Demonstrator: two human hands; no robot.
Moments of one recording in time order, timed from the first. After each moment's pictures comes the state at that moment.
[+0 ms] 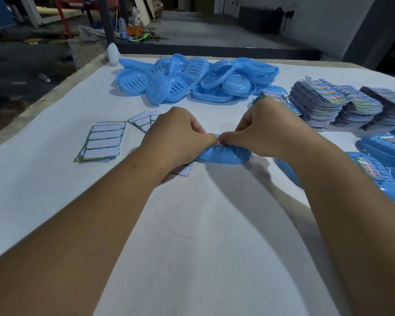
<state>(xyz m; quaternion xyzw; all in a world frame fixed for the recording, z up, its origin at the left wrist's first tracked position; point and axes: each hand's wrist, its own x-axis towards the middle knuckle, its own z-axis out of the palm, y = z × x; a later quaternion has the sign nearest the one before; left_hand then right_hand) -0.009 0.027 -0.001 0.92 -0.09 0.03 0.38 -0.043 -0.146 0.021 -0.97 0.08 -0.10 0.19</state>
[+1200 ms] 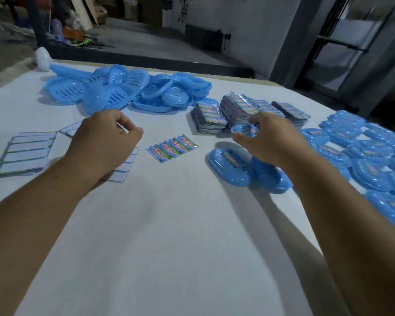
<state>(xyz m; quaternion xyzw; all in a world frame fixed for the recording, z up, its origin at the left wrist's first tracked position) -0.002 0.033 -0.006 0.91 -0.10 0.15 0.38 -0.098 -0.259 0.027 -0.96 0.21 -0.17 0.12</state>
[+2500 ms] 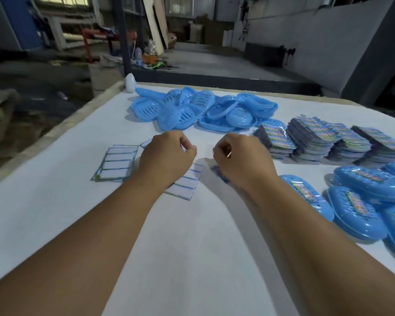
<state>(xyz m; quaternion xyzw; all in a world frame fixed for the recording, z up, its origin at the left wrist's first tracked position) 0.016 0.044 -0.014 0.93 -0.06 0.17 0.33 -0.023 -0.125 -0.002 -0.96 0.02 -0.19 0.19</state>
